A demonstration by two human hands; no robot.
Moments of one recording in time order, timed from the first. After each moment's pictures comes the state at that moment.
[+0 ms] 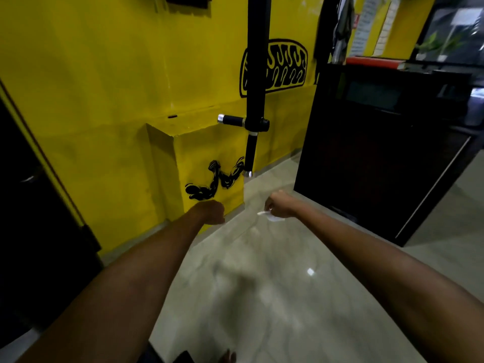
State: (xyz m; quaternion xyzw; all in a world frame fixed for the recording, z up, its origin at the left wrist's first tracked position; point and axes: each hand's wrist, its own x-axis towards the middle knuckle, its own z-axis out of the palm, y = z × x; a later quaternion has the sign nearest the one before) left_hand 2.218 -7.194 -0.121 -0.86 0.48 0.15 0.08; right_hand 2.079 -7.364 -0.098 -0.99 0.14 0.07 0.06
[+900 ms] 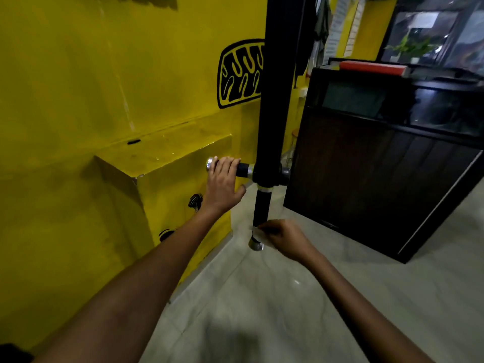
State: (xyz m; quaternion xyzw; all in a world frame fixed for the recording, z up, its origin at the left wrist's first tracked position) left_hand 2.467 -7.421 -0.089 -0.76 0.53 -0.27 -0.27; right_hand 2.260 -7.462 -0.097 -0.92 0.22 -0.16 0.27
